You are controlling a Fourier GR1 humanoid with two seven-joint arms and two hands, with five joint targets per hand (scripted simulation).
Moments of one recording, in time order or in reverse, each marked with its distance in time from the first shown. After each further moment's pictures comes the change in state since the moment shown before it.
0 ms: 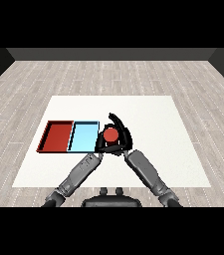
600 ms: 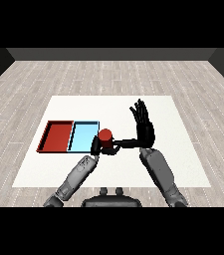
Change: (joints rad) left arm 0.083 0.007 0.055 0.036 0.012 -0.057 -0.063; right arm 0.051 -0.102 -0.162 -0.299 0.048 -0.005 0.118
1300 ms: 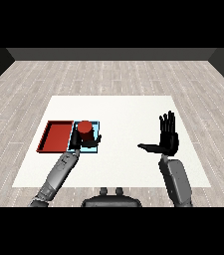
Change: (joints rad) left arm 0.036 0.216 0.143 -0.206 -0.085 -0.037 0.146; right arm 0.261 -0.101 -0.223 -0.026 -0.098 0.143 -0.085
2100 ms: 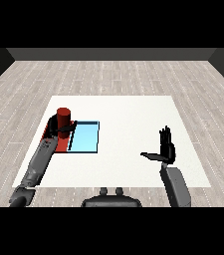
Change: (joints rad) left arm -0.173 0.207 0.225 0.383 -0.101 -0.085 0.085; right arm 0.135 0.008 -0.039 0.221 0.023 0.102 -0.129
